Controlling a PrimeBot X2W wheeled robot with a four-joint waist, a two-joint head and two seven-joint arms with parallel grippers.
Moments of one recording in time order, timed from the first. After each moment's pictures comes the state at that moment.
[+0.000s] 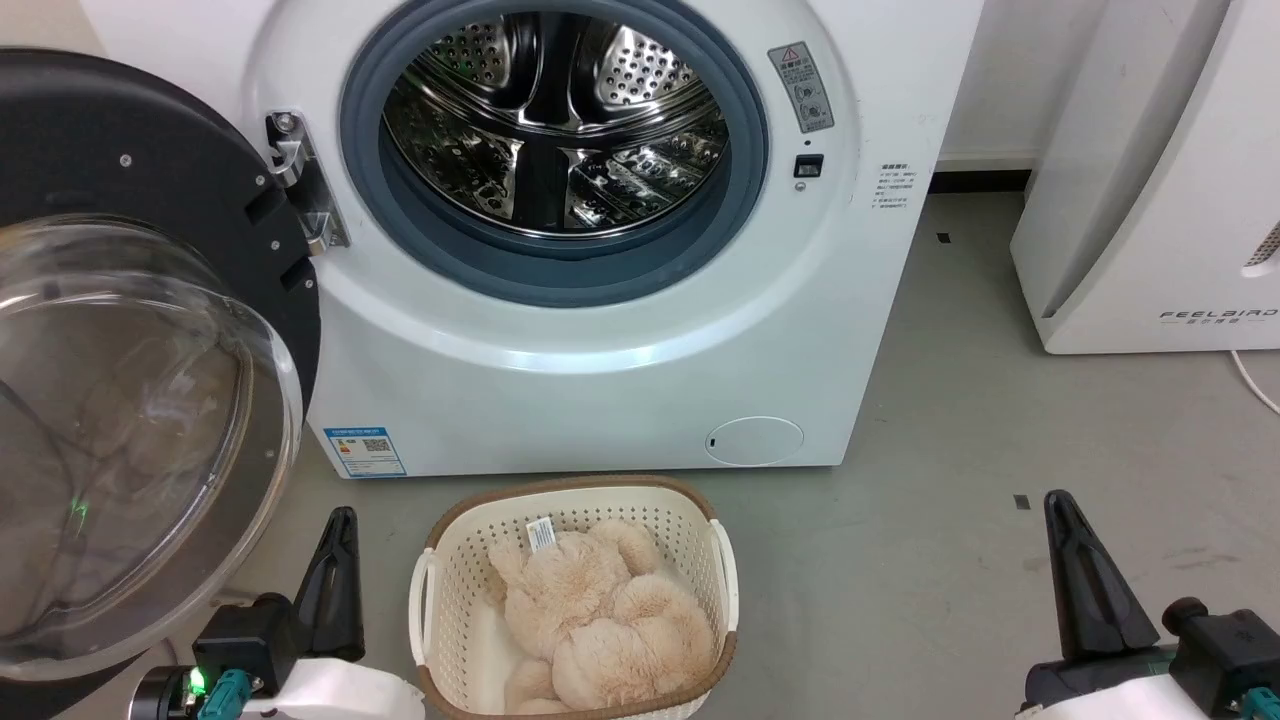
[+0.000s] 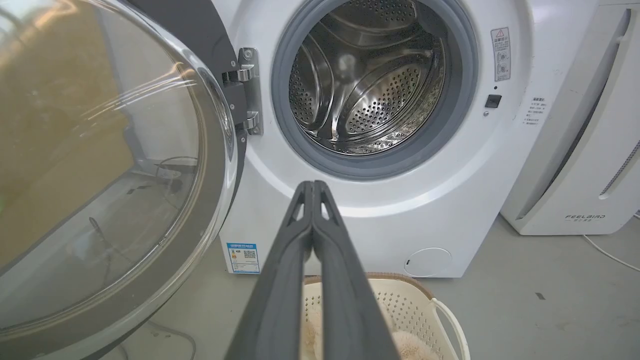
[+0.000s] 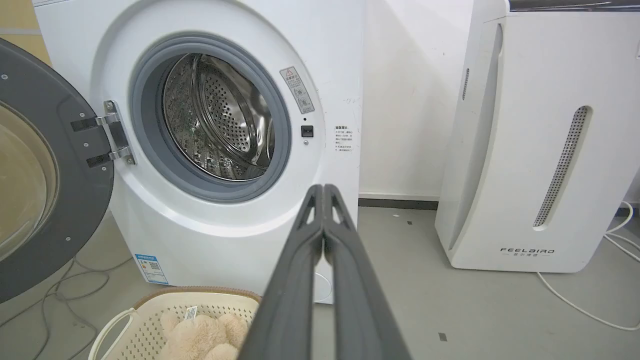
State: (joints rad) left arm 0.00 0.05 0.08 0.15 -0.09 -0.05 -0.24; right arm 0.08 -0.05 -0.04 -0.03 0.08 0.13 -0.24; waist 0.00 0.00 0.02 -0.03
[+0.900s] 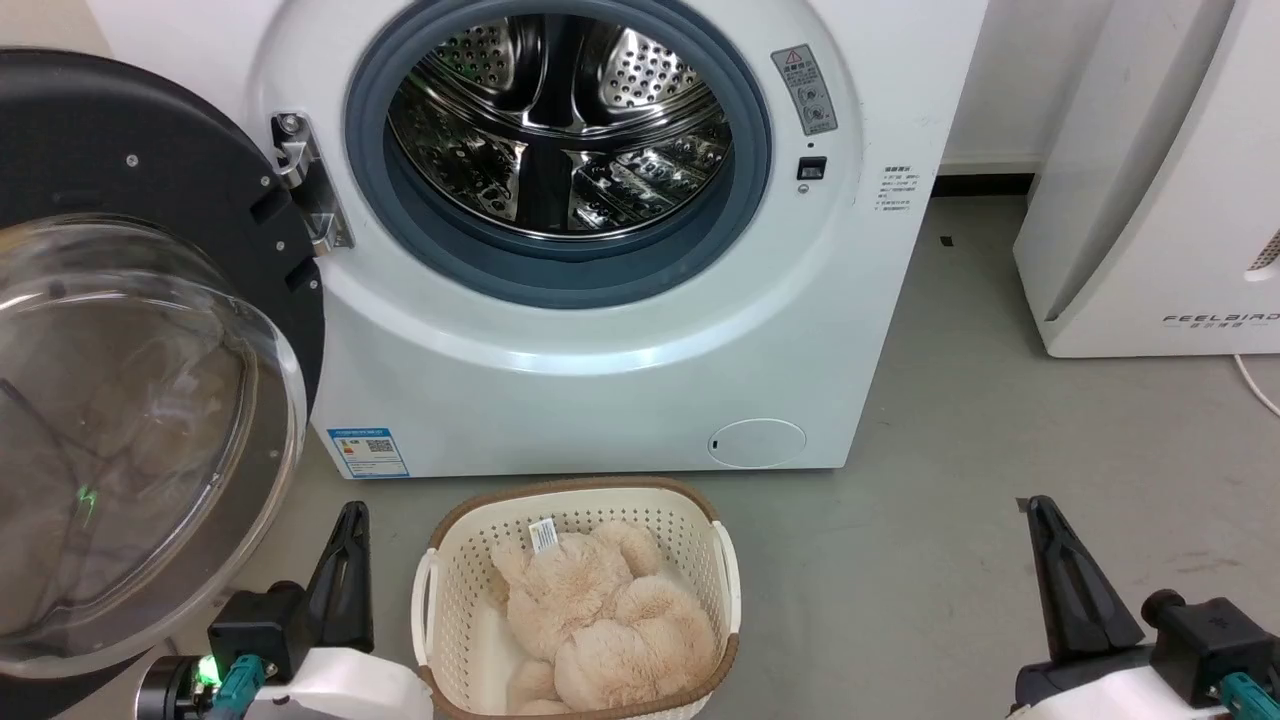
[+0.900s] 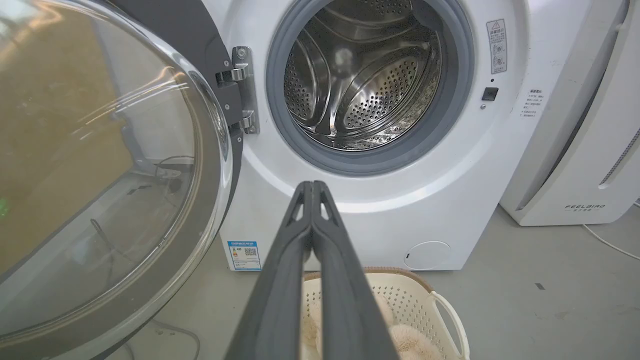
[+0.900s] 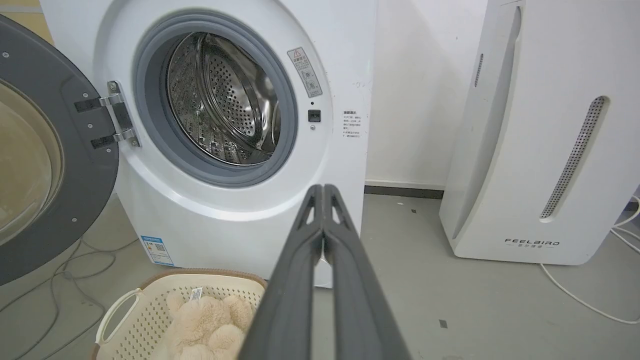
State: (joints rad) left arm 0.00 0.05 0.06 0.12 -0.07 -0.04 -0.19; right arm 0.07 -0.05 -0.03 -0.03 0.07 0.13 -0.18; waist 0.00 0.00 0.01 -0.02
